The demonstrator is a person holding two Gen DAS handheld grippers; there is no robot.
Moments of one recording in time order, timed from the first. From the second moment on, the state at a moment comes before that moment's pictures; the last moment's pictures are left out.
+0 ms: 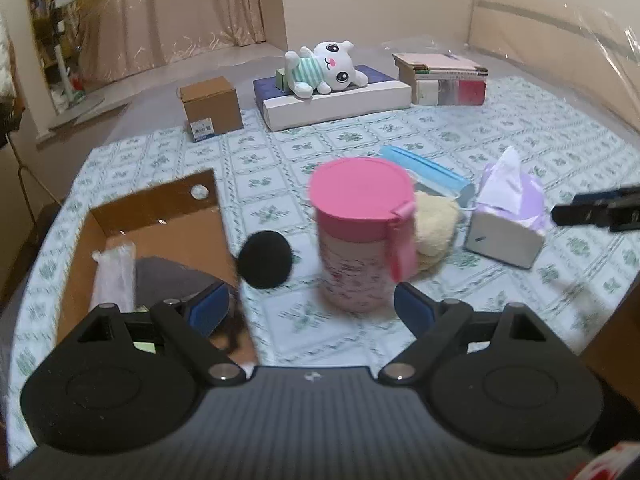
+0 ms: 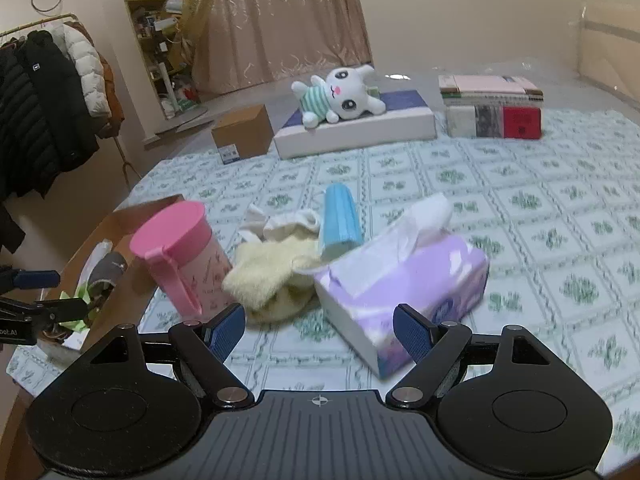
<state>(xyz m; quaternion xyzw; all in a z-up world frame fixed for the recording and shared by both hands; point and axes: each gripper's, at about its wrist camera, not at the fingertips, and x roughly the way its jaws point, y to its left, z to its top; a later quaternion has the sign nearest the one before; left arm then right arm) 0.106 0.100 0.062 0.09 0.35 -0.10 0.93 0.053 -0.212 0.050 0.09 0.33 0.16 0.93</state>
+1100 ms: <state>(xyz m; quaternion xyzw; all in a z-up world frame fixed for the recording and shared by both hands) 0.378 0.073 0.077 0.14 0.47 -0.31 0.81 0.308 -0.189 0.034 0.03 0.52 0.26 0.81</state>
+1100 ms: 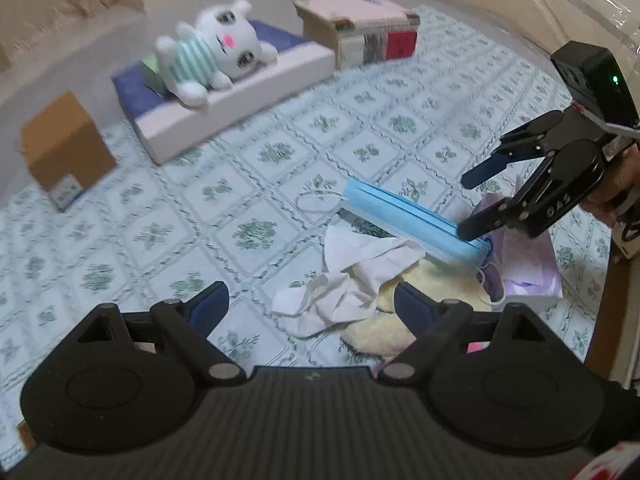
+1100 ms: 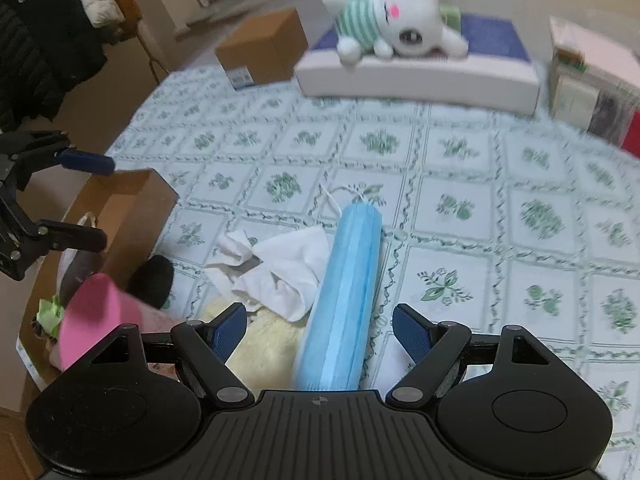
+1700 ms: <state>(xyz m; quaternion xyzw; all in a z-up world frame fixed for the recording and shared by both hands) 0.443 -0.007 -0.021 0.22 0.58 -0.38 0.68 0.348 -0.197 -0.014 0.06 0.56 0.28 0.78</state>
